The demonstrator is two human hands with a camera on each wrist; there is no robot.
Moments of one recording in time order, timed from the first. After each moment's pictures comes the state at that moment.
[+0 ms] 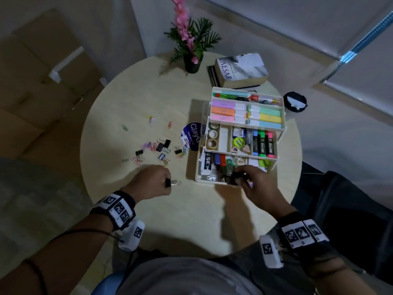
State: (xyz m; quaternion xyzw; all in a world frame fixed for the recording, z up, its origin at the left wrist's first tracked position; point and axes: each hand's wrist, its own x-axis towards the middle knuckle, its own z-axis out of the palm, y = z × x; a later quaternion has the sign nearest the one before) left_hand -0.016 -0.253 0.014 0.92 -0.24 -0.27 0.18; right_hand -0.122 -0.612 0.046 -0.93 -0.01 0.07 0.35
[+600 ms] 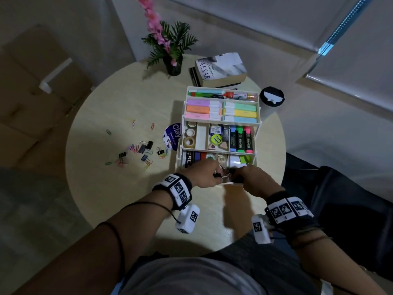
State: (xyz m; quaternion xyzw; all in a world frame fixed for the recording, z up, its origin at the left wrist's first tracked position) left_hand -0.033 -0.476 0.026 0.85 -0.28 -0.38 0.22; right_hand -0.112 -0.682 0.017 -0.96 -0.02 0.26 0.14
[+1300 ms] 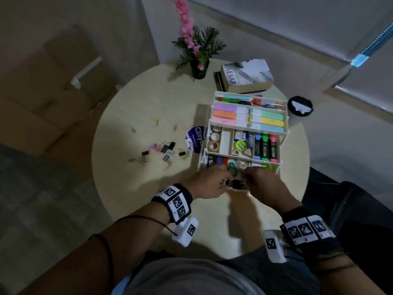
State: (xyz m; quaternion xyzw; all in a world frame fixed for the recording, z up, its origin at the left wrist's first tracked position) left_hand -0.042 -0.412 0.040 0.84 -0.36 -0.29 0.27; right_hand -0.101 -0.631 0.053 -0.97 -0.05 0.14 0.20
